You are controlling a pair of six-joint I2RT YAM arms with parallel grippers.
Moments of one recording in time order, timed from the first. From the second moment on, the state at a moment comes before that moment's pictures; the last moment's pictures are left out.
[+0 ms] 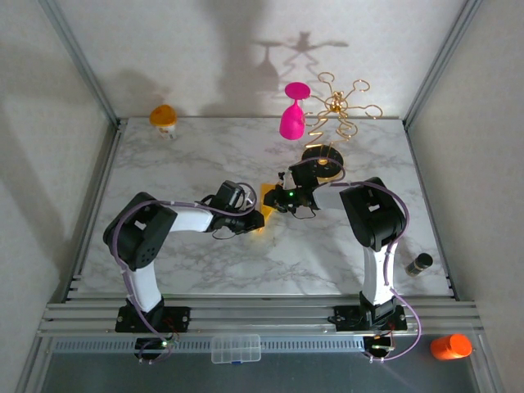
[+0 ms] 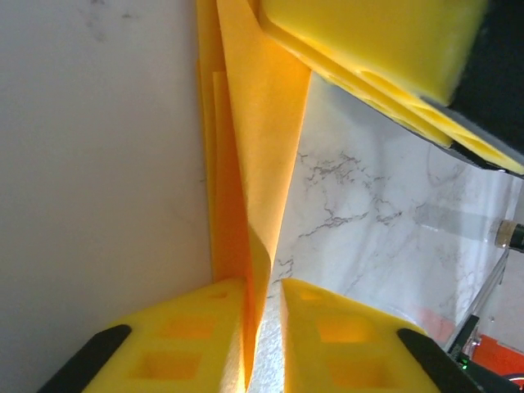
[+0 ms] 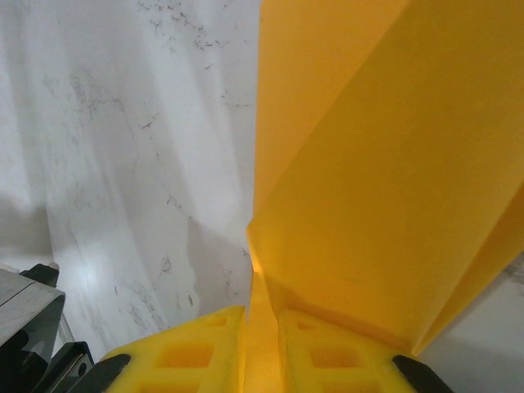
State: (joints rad) left arm -0.57 1.84 0.86 0.08 0.50 -0.81; right arm 0.50 2.03 1.10 0.04 -0.63 0.71
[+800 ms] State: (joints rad) left arm -0.61 1.83 0.91 0.10 0.42 -0.85; right arm 0.50 2.04 1.11 0.02 -0.63 0.71
